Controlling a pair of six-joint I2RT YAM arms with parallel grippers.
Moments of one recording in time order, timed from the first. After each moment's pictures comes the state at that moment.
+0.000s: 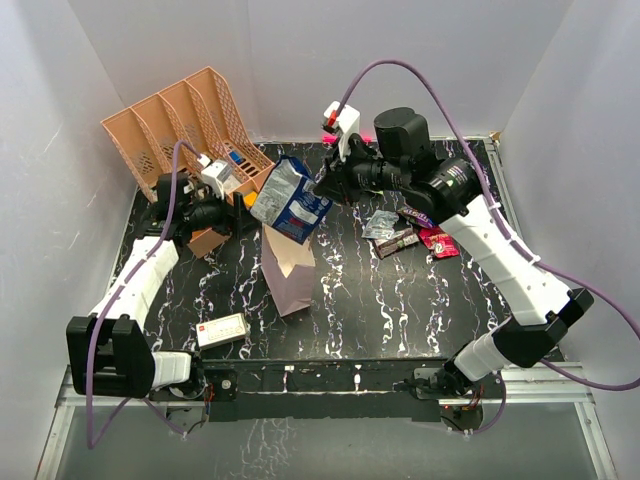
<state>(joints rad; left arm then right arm) -0.07 1.28 0.96 -0.29 0.73 0.01 0.68 1.49 1.86 -0.77 -0.40 -0.07</state>
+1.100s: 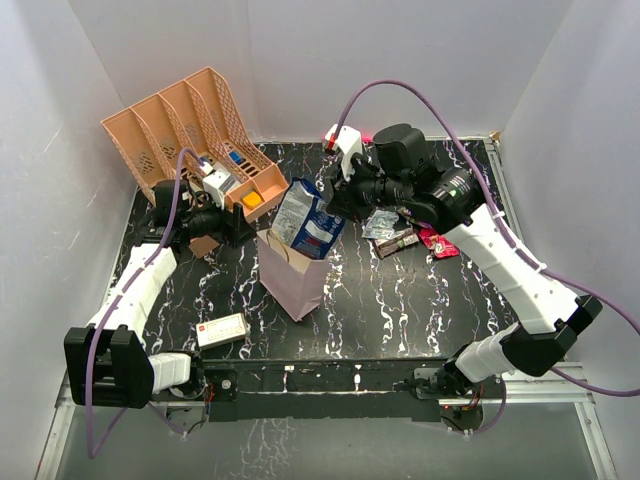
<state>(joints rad) -0.06 1.23 0.92 -0.34 0.72 0.16 0.70 1.43 1.77 -0.87 -0.34 -0.13</state>
